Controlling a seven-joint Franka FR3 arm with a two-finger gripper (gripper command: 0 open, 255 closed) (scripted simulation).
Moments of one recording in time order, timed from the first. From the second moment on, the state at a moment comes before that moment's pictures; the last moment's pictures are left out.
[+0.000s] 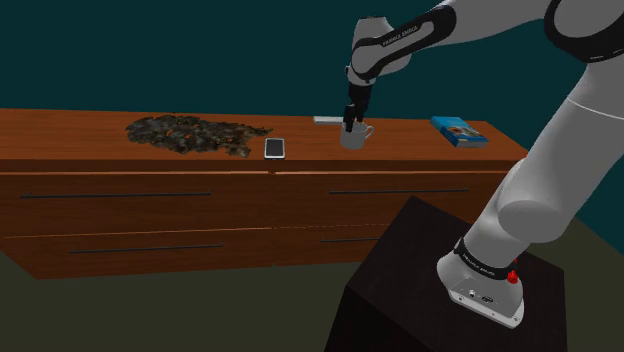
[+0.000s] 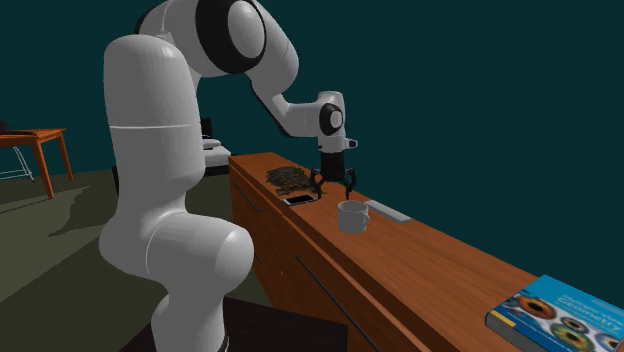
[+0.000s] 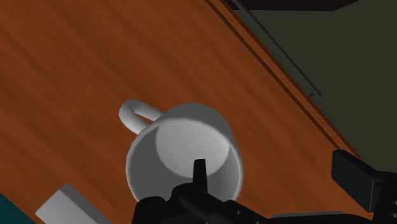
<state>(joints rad) -0.04 0.01 -0.23 -2.15 -0.07 2.15 -0.33</state>
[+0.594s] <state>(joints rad) -0.05 0.15 -0.23 -2.12 -0.03 2.26 -0.37</state>
